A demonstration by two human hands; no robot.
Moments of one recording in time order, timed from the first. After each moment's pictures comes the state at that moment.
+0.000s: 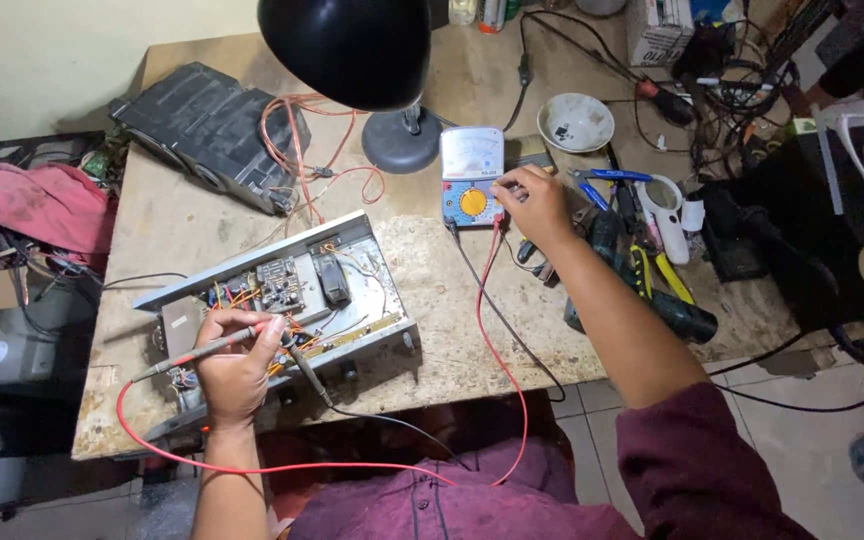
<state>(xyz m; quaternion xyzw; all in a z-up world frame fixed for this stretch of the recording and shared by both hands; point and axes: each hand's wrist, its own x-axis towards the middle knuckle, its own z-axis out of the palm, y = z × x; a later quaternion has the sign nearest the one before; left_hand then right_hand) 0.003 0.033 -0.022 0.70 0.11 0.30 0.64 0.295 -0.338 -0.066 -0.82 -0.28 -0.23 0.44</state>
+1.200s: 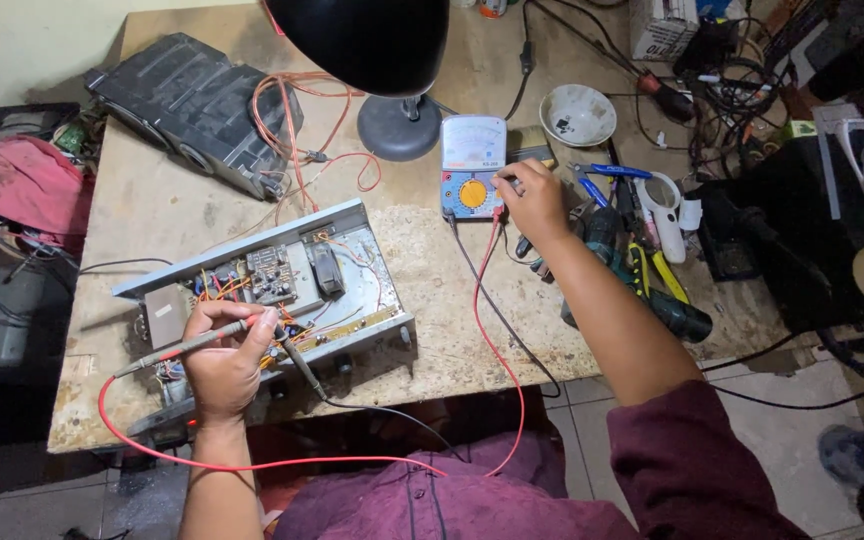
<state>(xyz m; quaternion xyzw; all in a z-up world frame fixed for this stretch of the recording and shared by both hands) 0.002 0.035 -0.024 0.70 0.11 0.29 0.65 0.298 -0.334 -0.079 -0.87 -0.25 -0.25 0.35</state>
